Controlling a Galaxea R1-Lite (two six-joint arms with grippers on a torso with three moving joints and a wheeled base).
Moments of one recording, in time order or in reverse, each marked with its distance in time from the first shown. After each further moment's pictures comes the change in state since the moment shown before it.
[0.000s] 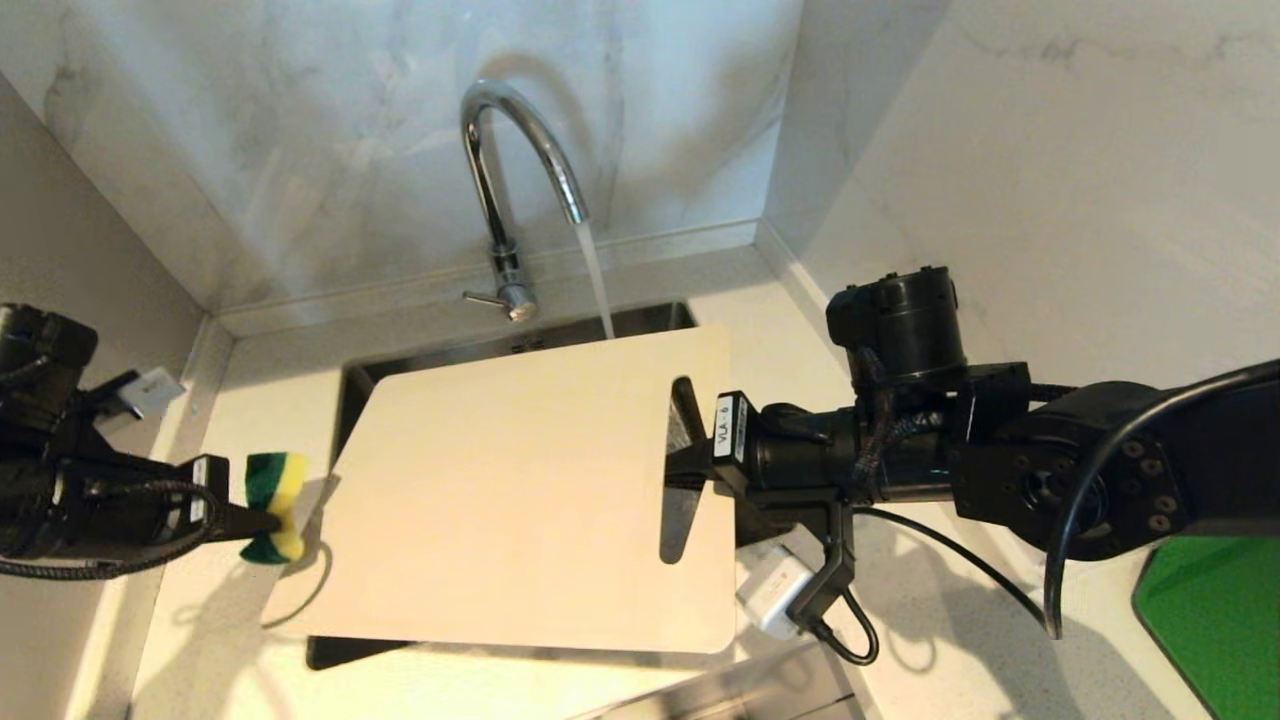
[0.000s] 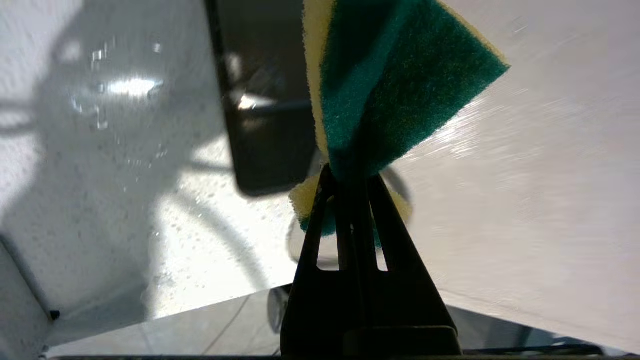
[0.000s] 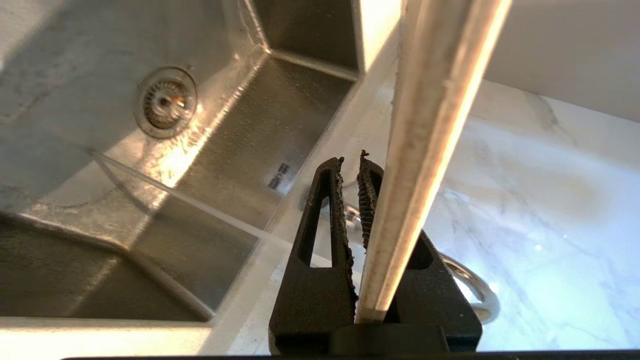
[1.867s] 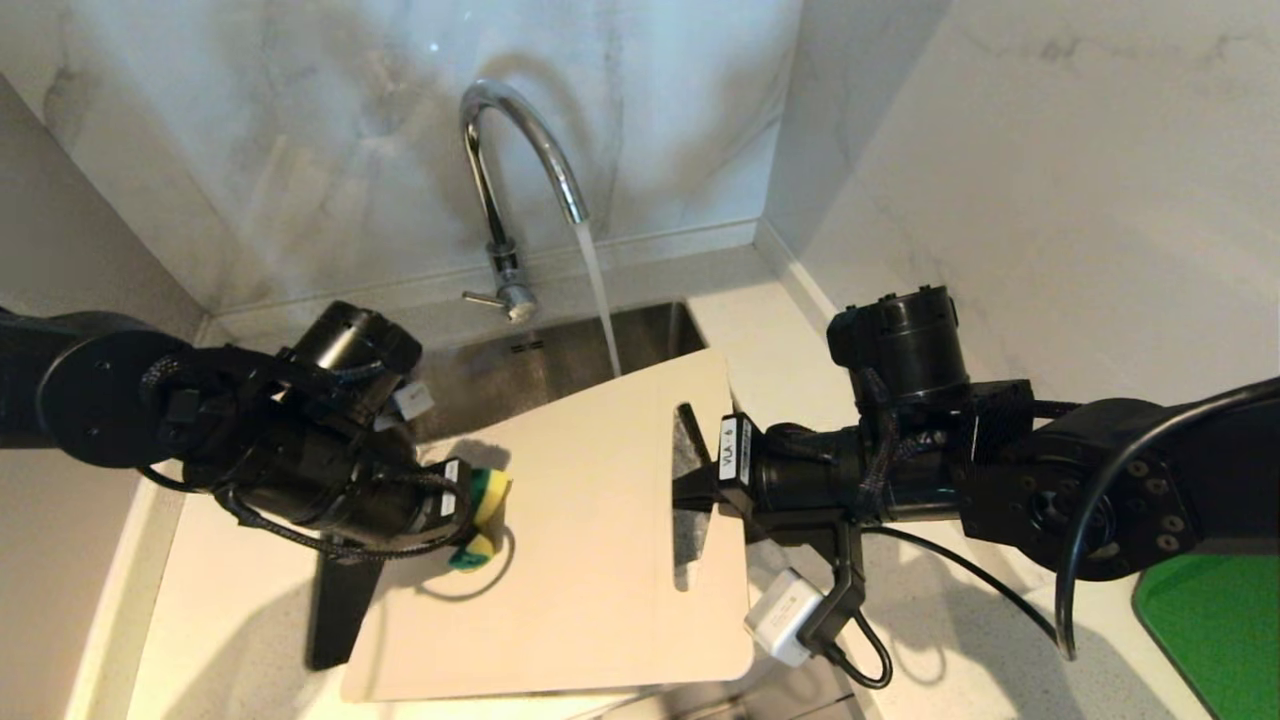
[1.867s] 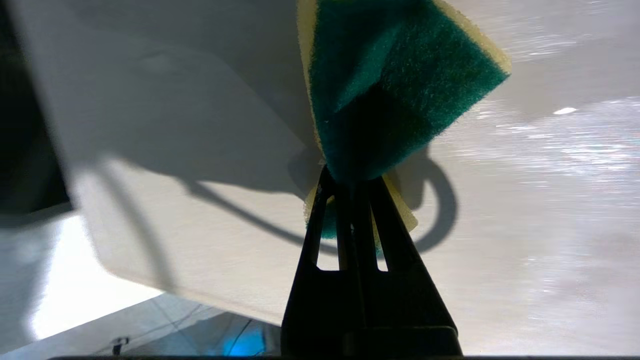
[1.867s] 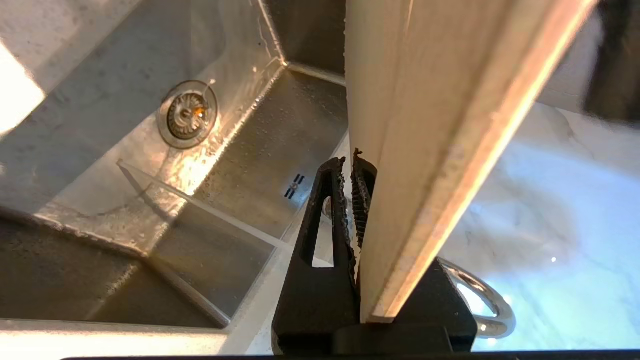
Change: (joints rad) left arm -0.443 0.320 -0.286 0.112 0.145 -0.221; right arm 0.004 -0.011 0.039 -0.002 -0.003 -0.002
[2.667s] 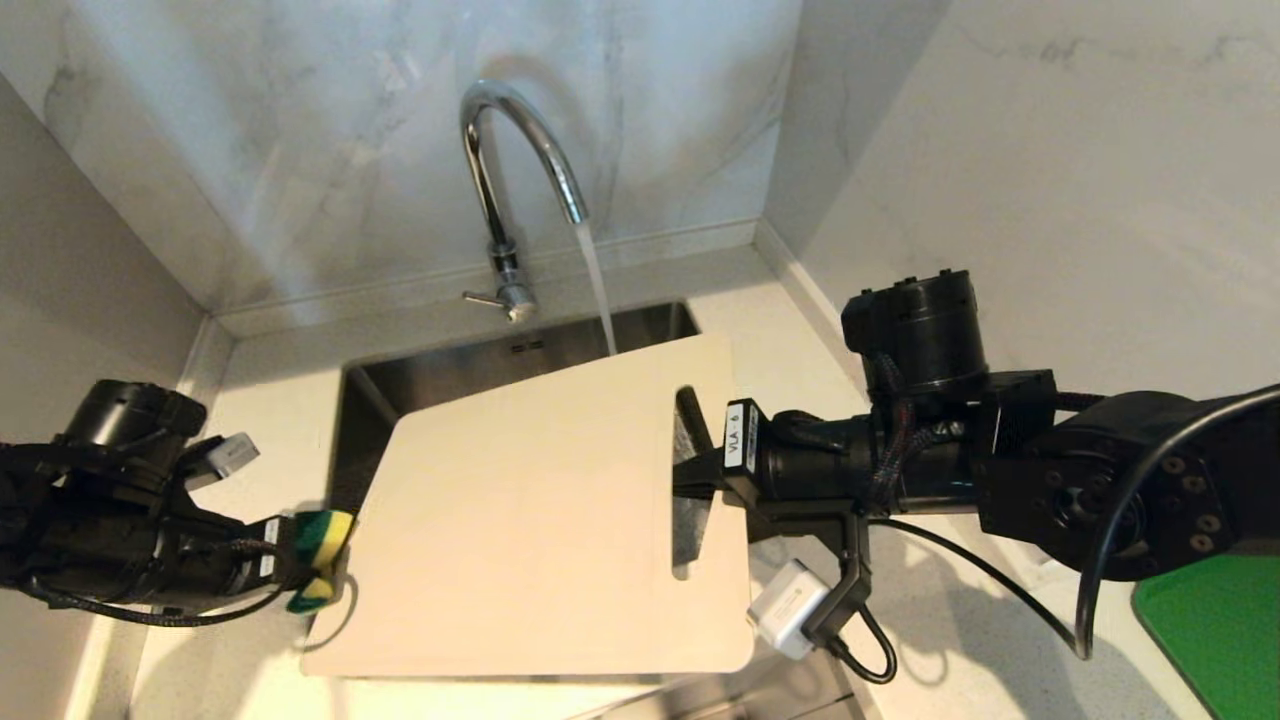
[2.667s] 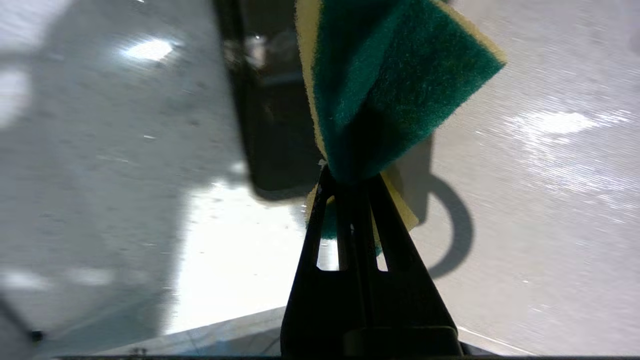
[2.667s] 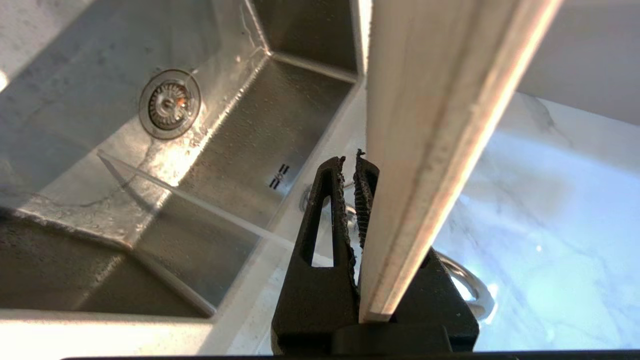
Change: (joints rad) left arm 0.416 -0.174 0.438 -0.279 -0.085 0.265; right arm -0.001 -0.027 -0.001 -0.005 0.001 0.007
